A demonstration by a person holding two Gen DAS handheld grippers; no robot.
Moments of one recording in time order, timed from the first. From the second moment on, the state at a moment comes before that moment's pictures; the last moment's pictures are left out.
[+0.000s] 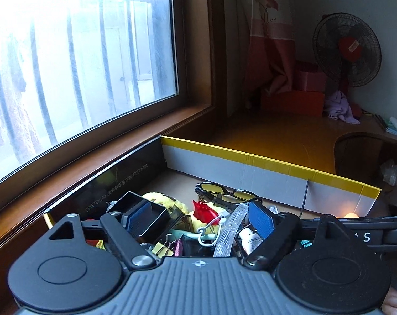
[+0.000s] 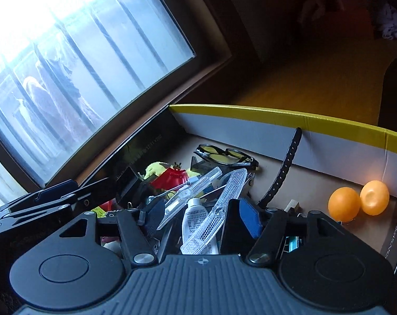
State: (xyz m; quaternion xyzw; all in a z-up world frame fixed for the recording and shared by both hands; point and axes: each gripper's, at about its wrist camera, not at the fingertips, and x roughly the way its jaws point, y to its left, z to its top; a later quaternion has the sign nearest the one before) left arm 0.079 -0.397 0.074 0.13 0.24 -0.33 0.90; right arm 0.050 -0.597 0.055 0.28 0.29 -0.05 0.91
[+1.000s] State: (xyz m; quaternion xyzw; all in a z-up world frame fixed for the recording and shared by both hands) left arm 0.028 -0.088 0.067 0.03 0.30 -0.13 0.95; right arm 0.031 -0.349 0.081 0.15 0.33 0.10 0.93
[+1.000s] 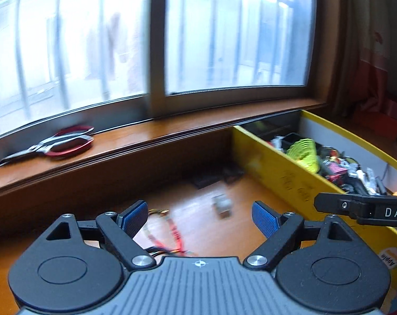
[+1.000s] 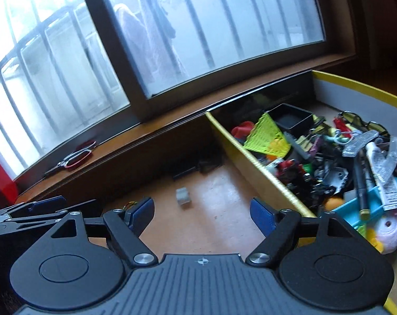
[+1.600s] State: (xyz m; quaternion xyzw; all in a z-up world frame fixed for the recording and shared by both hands) left arm 0.050 0.039 0.019 -0.04 0.35 -0.02 0.94; right arm 0.128 -0.225 0.041 0.01 0.36 0.15 0.92
